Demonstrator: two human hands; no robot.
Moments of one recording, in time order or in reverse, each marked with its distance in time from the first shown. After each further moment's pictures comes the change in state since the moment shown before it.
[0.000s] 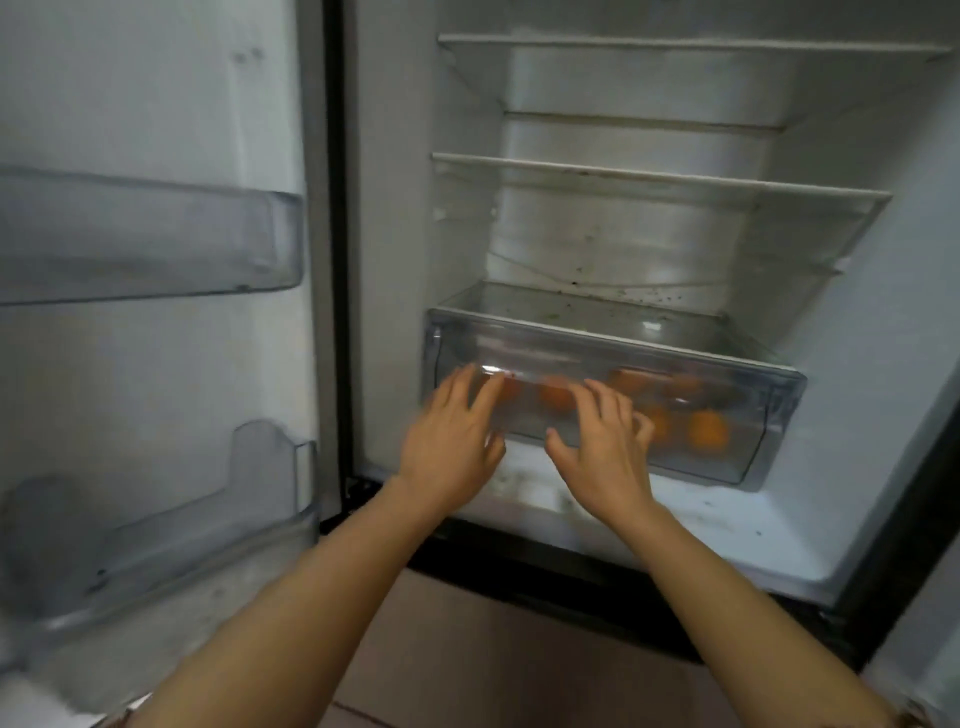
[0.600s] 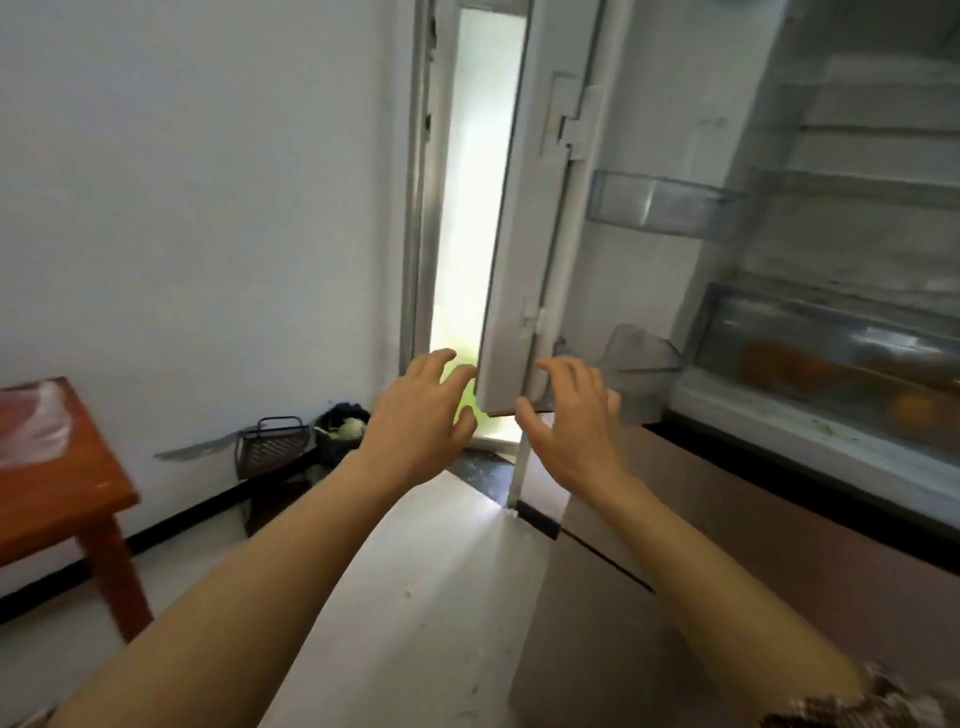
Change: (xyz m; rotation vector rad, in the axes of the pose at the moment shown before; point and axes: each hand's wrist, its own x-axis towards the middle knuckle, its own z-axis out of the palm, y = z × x) left_hand -0.351 -0.121 -0.284 0.287 0.052 -0.343; right_hand -0.215 -0.366 -0.065 0.433 -0.117 -0.355
